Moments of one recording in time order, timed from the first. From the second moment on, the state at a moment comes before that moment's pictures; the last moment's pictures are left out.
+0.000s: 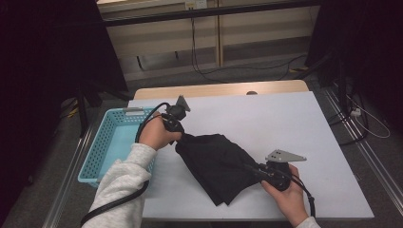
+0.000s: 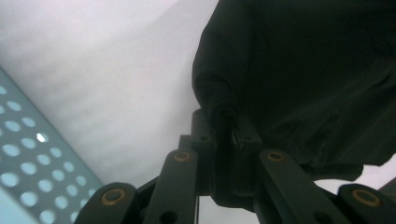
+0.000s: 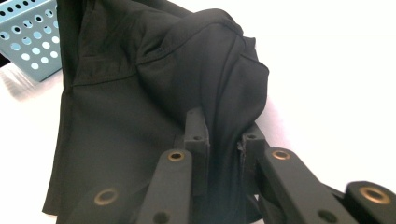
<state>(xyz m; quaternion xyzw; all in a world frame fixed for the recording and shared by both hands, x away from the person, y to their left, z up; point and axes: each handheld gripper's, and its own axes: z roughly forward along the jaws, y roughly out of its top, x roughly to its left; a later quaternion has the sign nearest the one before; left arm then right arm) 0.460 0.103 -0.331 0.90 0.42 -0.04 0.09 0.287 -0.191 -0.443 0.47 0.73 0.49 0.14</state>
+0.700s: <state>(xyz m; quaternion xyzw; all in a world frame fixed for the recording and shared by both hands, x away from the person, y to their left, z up) 0.461 0.116 -0.282 0.91 0.41 -0.01 0.05 0.287 -0.162 -0.431 0.43 0.73 0.51 0.17</state>
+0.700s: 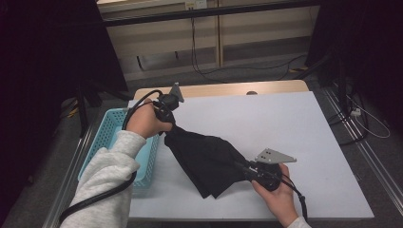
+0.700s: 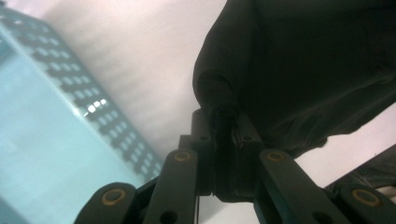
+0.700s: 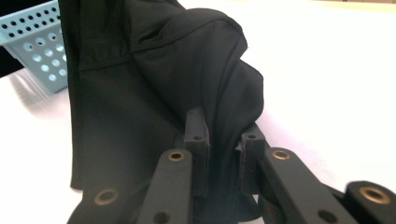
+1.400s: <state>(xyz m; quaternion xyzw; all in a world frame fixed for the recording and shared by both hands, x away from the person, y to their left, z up) 0.463 0.142 -0.239 0.91 0.41 0.01 0.03 0.294 -0.123 -0.419 0.40 0.73 0.53 0.16</state>
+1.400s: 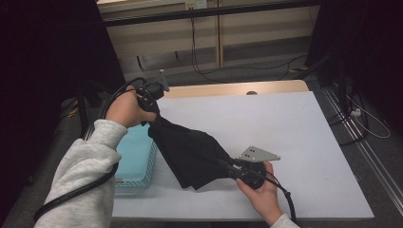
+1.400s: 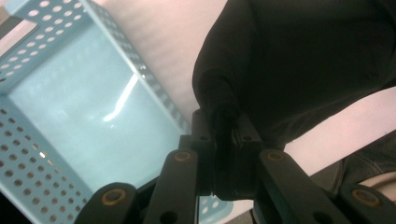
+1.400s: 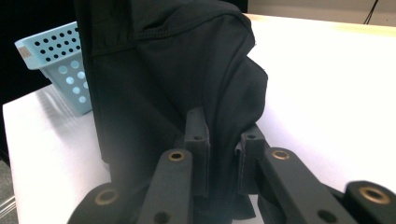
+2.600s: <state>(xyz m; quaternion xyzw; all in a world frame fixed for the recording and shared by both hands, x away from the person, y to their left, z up) 0.460 0.183 -0.173 0.90 0.44 0.05 0.02 0.308 -0.072 -0.396 0.36 0.71 0.59 0.14</state>
